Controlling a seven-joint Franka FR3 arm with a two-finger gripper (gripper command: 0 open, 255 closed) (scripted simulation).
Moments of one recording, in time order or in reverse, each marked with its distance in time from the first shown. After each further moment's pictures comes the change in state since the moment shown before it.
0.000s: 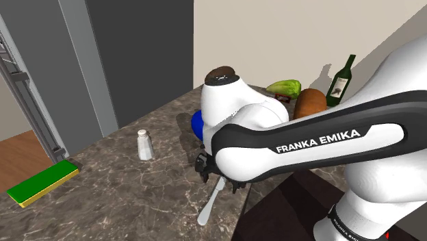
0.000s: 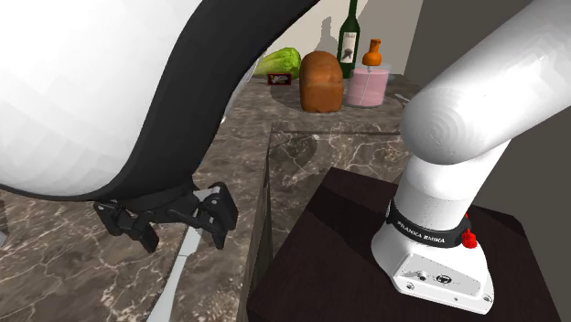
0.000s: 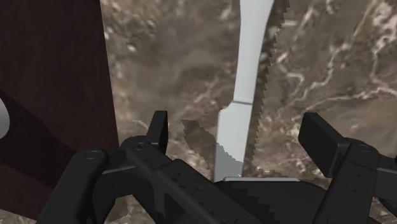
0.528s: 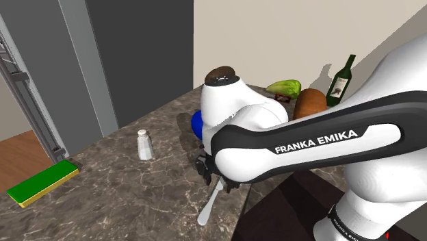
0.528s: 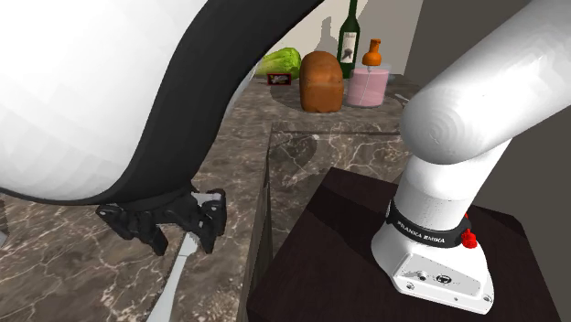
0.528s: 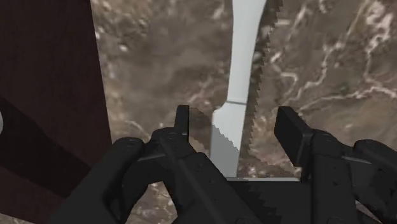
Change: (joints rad) arm -0.007 0.006 0.008 0.000 0.001 0.021 0.000
